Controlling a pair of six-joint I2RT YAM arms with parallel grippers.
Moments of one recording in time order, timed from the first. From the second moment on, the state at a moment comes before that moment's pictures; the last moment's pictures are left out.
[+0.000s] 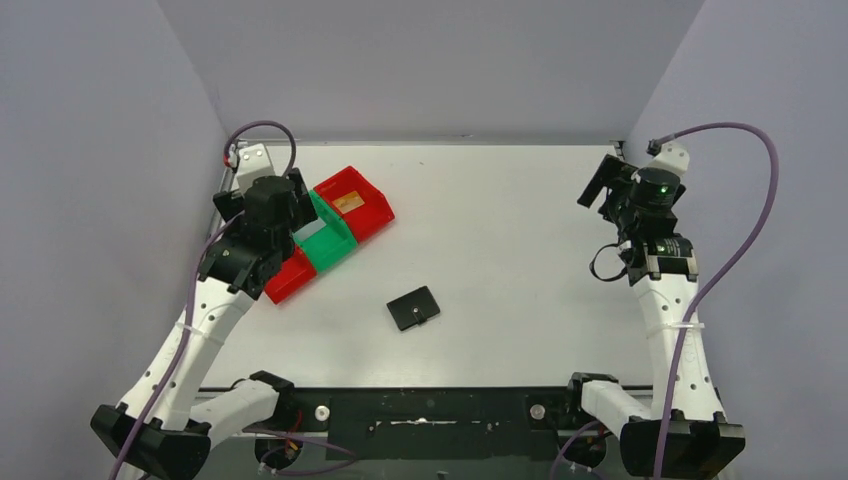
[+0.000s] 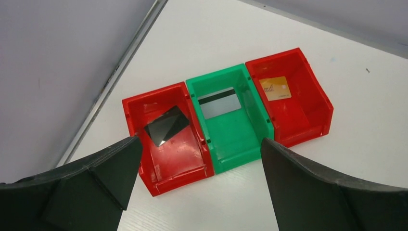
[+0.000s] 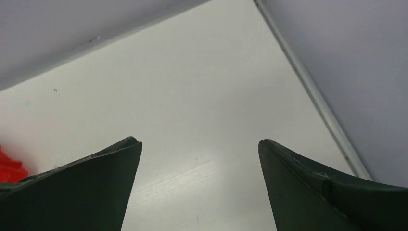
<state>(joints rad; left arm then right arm) -0.39 1.09 1.22 -0.63 -0.72 -0.39 -0.07 1.06 1.21 -0.54 0.20 0.26</state>
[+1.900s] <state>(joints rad) -0.28 1.93 1.28 -0.35 -0.31 -0.67 0.53 1.08 0.69 -0.46 0.24 0.57</state>
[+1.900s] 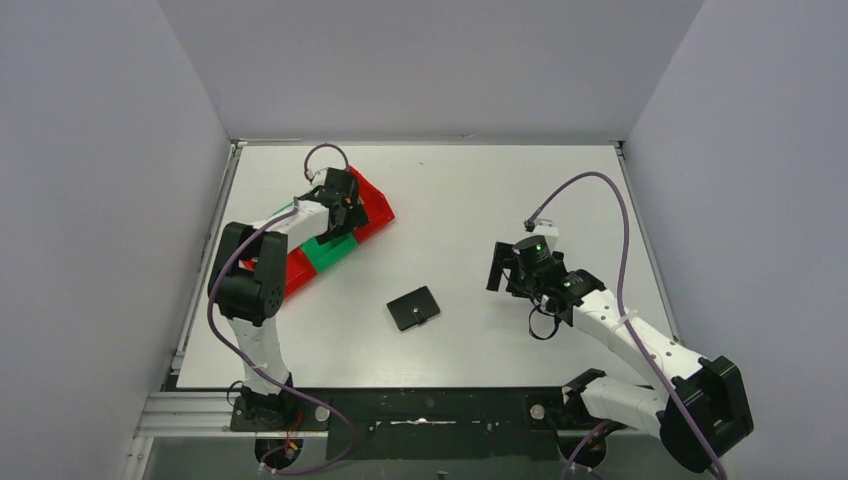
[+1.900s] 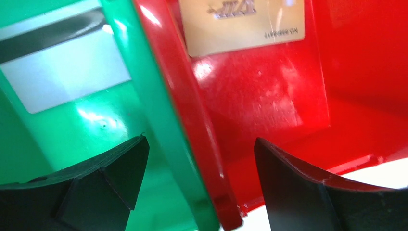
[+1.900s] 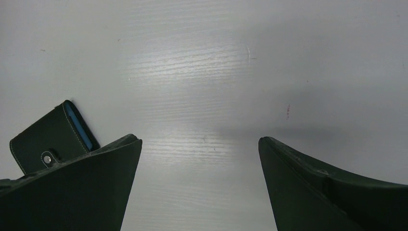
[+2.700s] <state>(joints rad) -0.60 1.93 1.28 -0.36 -0.30 -0.69 0.49 1.05 0.68 -0.50 0.34 0.62</state>
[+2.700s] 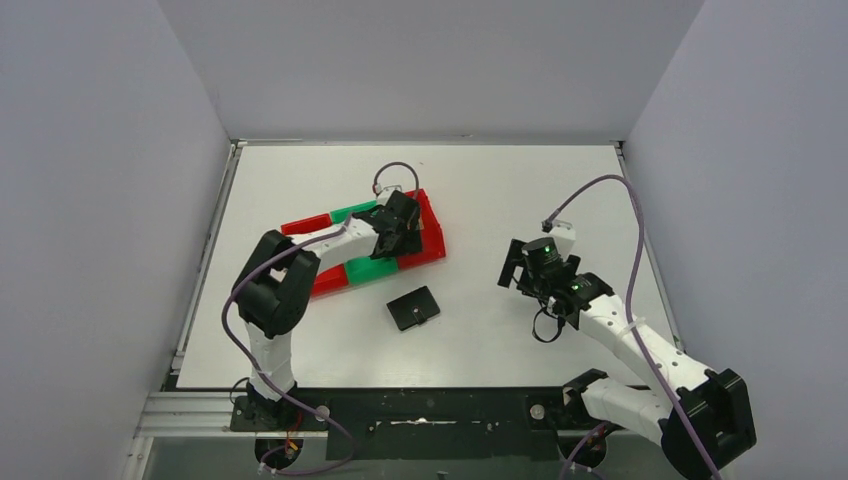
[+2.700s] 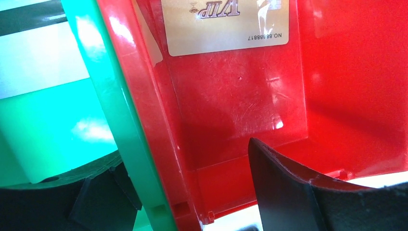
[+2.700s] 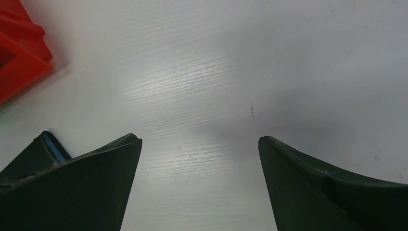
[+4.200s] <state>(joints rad) -0.66 1.35 0.98 -0.32 -0.34 -0.86 0.36 0.90 0.55 -0.37 0.13 0.63</state>
